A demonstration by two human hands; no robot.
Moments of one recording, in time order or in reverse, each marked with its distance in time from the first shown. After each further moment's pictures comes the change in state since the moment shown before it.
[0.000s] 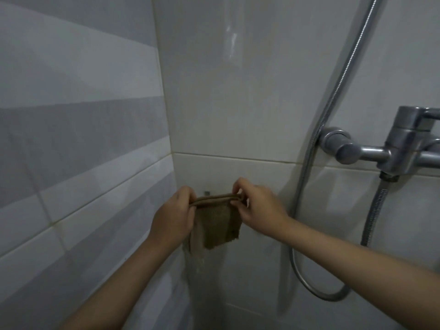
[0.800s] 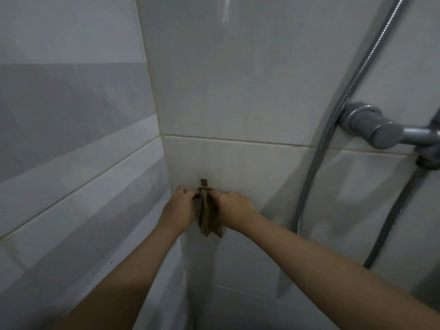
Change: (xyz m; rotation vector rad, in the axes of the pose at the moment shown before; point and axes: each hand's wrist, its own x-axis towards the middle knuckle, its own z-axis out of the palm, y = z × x) left_hand 0.026 -0.069 0.099 -0.042 -0.350 -0.214; right_hand 0.031 0.026 0.101 -0.285 -0.502 0.183
